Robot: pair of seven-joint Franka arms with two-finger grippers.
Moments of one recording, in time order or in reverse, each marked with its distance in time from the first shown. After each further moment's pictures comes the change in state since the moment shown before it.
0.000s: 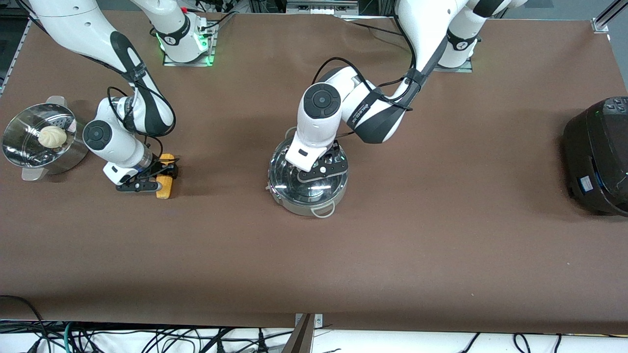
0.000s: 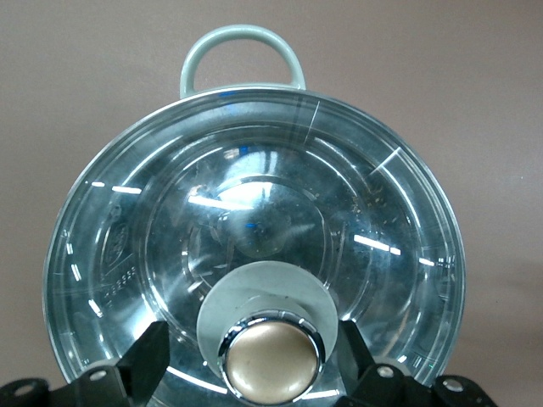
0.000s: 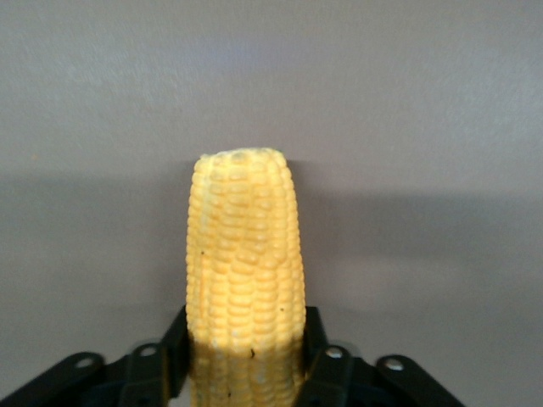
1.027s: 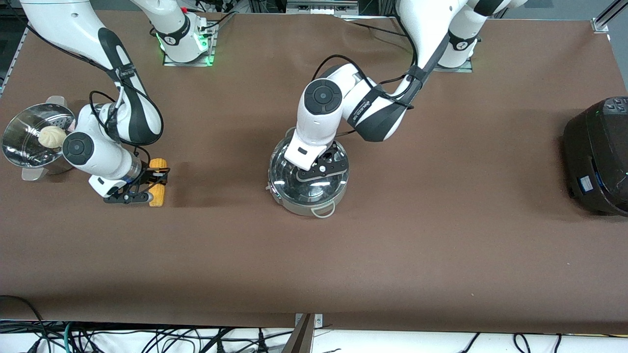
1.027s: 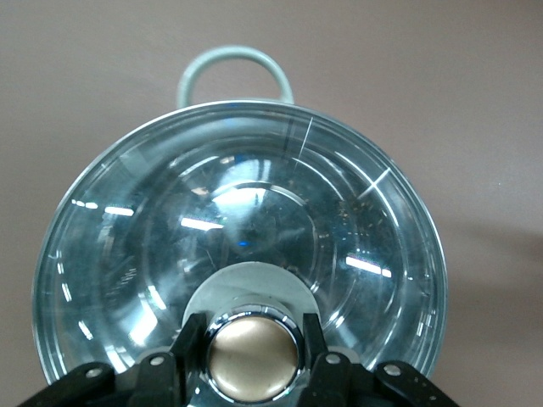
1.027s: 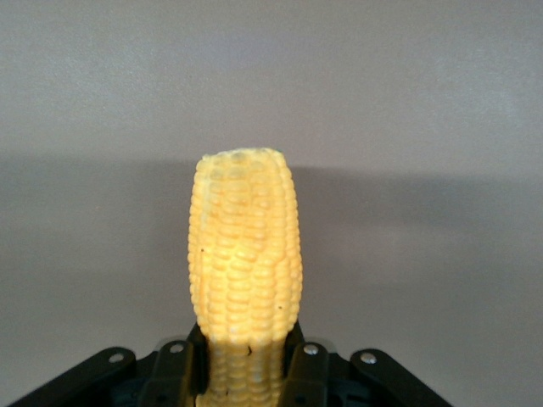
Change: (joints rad) left arm 0.007 -0.027 0.003 0.018 0.000 -0.031 0.001; right arm 0.000 0.000 0.001 0.184 0.000 -0.247 -0.002
